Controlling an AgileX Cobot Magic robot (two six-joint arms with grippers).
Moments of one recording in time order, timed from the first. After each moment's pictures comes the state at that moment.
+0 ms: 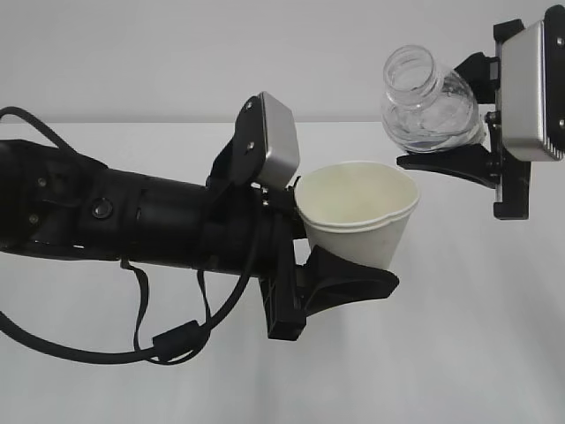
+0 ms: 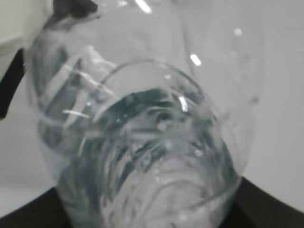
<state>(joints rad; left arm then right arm) -0.68 1.78 -0.90 1.20 -0.85 -0.76 0.05 1.43 -0.89 -1.72 -0.81 0.41</state>
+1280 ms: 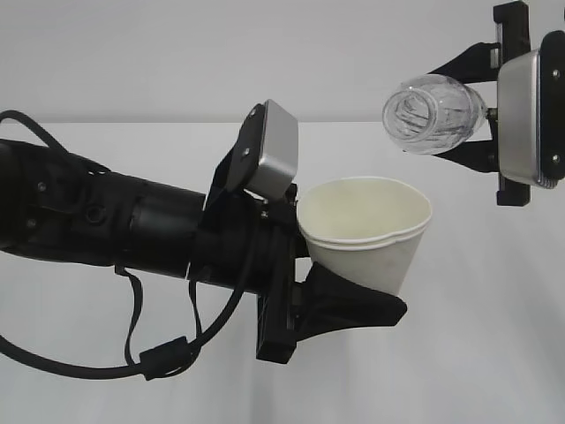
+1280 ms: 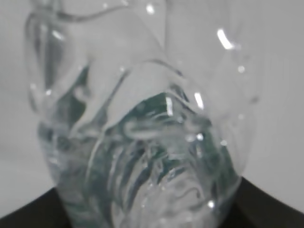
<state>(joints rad) -0.68 1.78 -0.90 1.29 -0.94 -0.84 0.05 1.43 -0.89 -1.64 -0.76 0.07</state>
